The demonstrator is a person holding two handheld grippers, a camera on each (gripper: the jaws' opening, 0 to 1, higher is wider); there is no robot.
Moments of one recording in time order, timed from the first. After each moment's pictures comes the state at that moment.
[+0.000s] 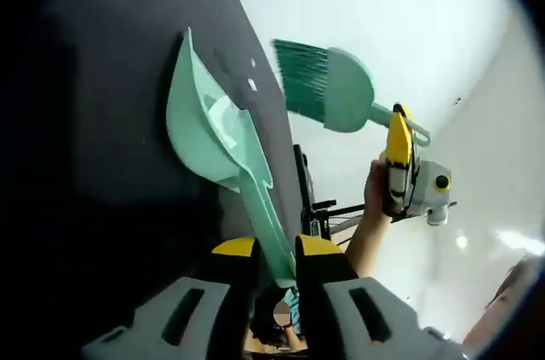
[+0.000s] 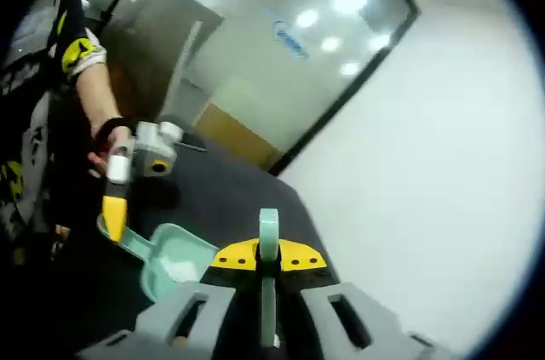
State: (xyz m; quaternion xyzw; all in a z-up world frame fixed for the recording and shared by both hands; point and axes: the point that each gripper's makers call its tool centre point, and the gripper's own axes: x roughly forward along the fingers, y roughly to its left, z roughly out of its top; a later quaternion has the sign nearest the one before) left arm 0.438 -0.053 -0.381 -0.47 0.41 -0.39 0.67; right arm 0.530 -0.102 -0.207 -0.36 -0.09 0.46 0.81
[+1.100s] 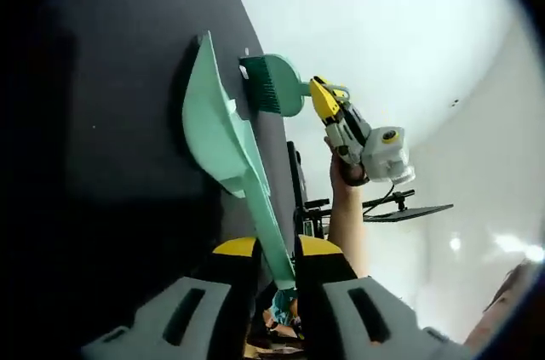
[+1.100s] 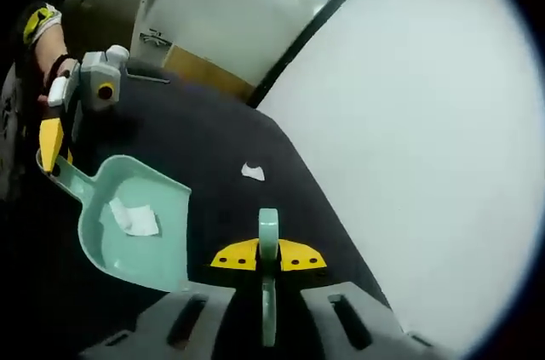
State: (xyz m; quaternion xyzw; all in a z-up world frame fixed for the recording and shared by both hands) left arm 0.412 -0.099 -0.381 -0.49 0.41 -0.40 0.66; right arm 0.597 -0.141 -0.294 -0.37 0.03 0.41 0.83
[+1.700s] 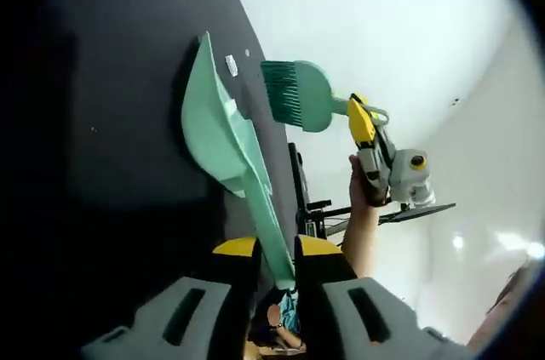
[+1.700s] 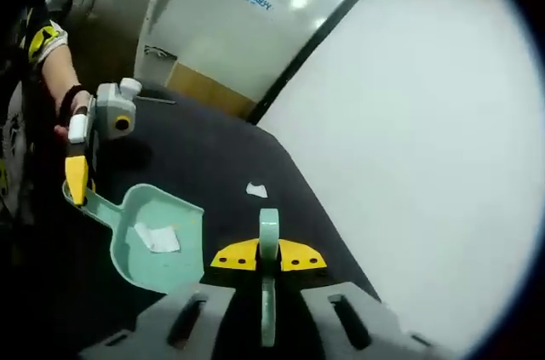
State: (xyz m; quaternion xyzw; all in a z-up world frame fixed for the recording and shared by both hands) left arm 0.427 -0.089 -0.383 -0.48 0.41 -0.39 0.67; right arm 0.587 -0.143 -0.272 -0.36 0.02 0.41 0.84
